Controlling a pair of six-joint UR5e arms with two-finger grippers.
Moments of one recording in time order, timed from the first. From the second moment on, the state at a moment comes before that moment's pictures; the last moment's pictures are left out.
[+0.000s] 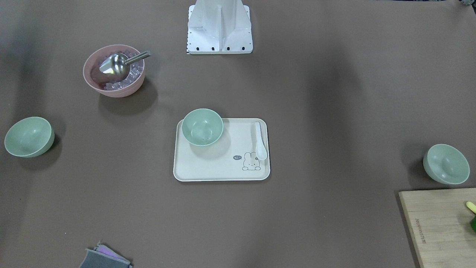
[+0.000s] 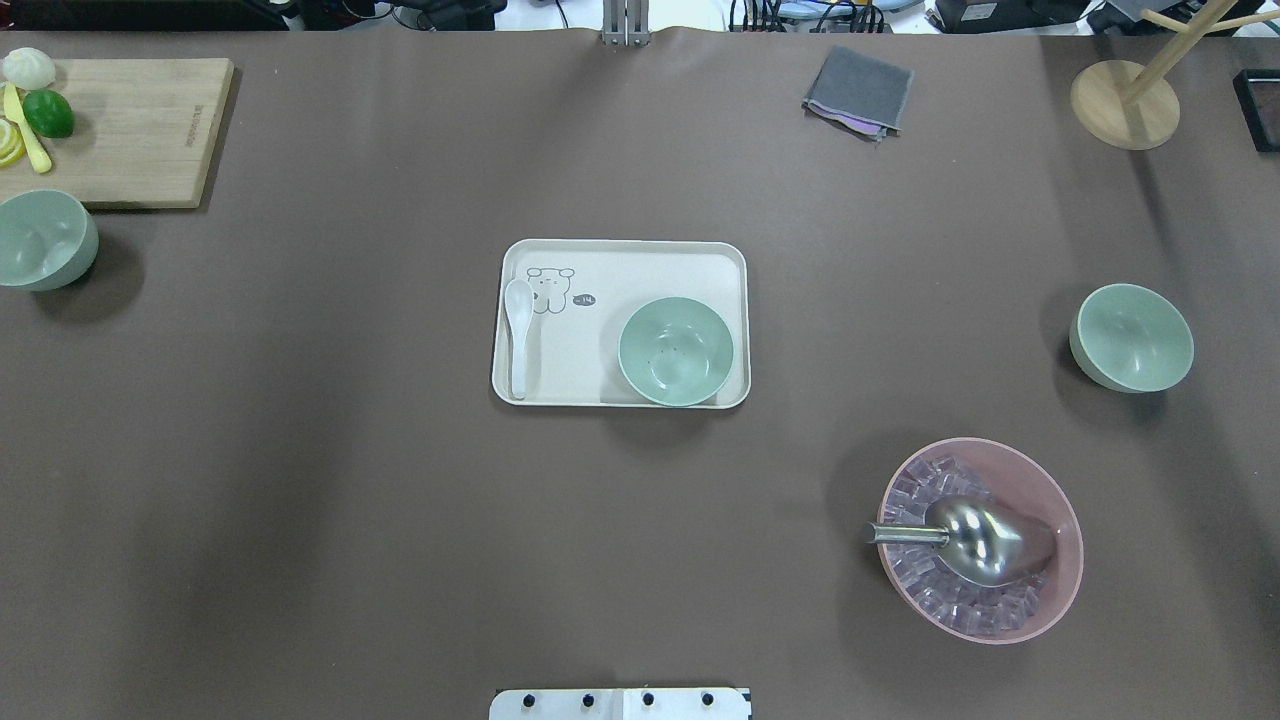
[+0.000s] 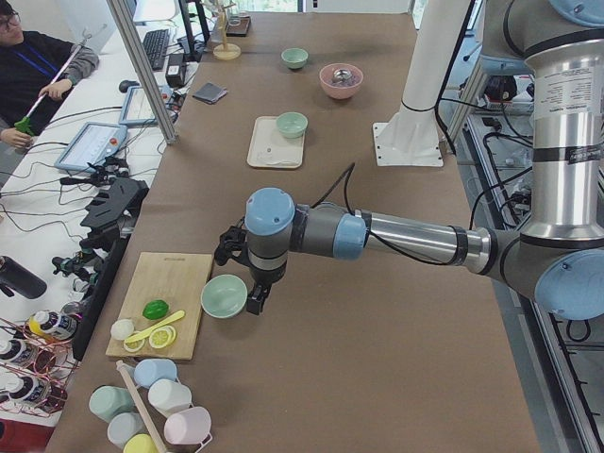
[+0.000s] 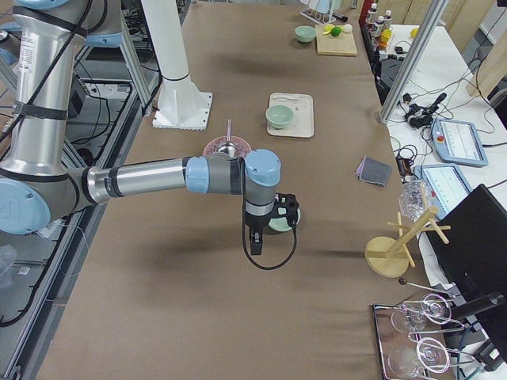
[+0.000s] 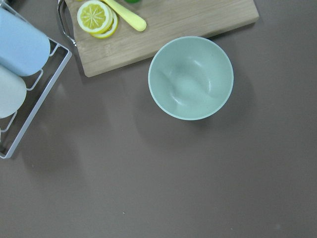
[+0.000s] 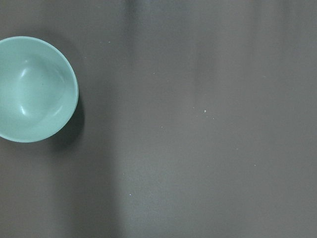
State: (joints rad) left arm -1.60 -1.48 -1.82 -1.61 -2.35 0.23; right arm 1.51 -1.77 1.95 -1.75 2.28 -0.05
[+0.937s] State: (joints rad) left arm -1.59 -1.54 -1.76 -1.94 -2.39 -0.17; right arm 1.51 -1.75 1.94 -1.51 2.28 -0.04
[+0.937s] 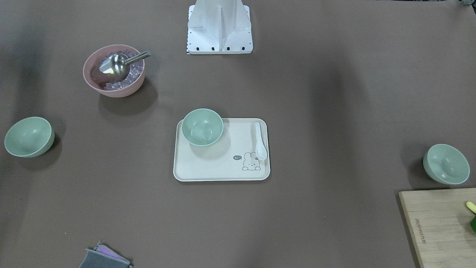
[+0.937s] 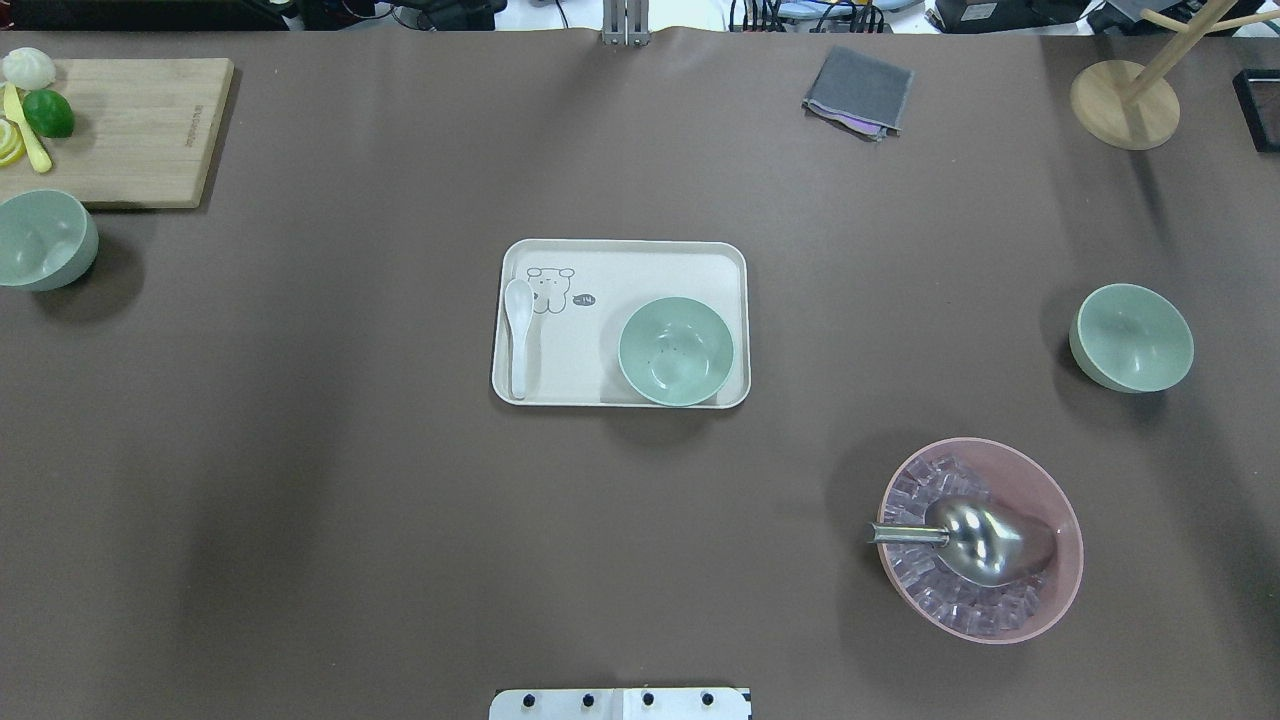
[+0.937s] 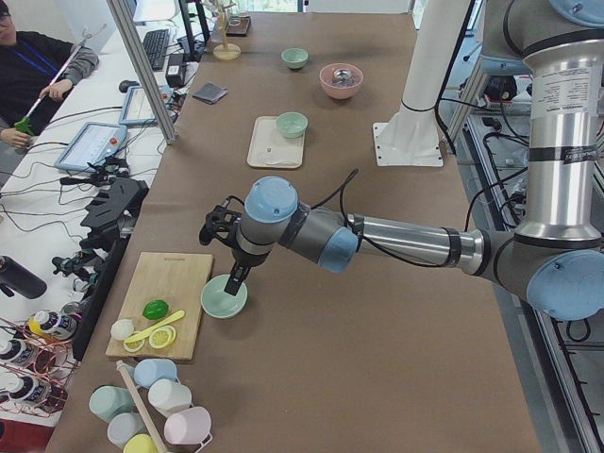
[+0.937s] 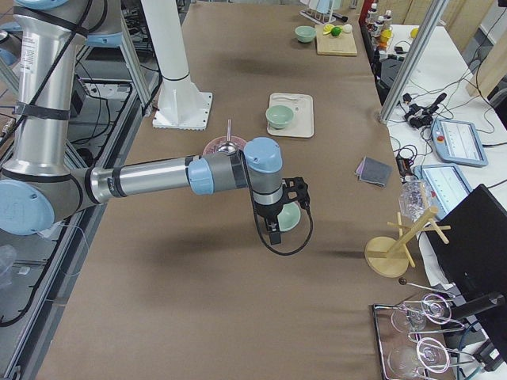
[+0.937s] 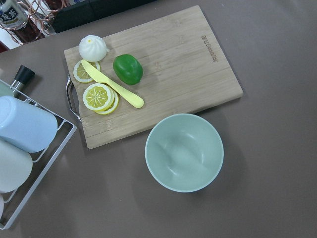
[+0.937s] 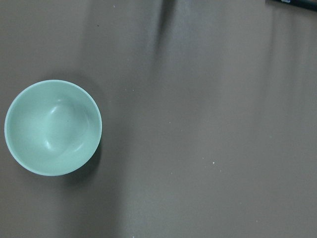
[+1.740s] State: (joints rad) left arm -1.50 -1.71 -1.60 -2.01 -2.38 -0.20; right arm 1.51 -1.75 1.92 -1.42 2.28 -0.04
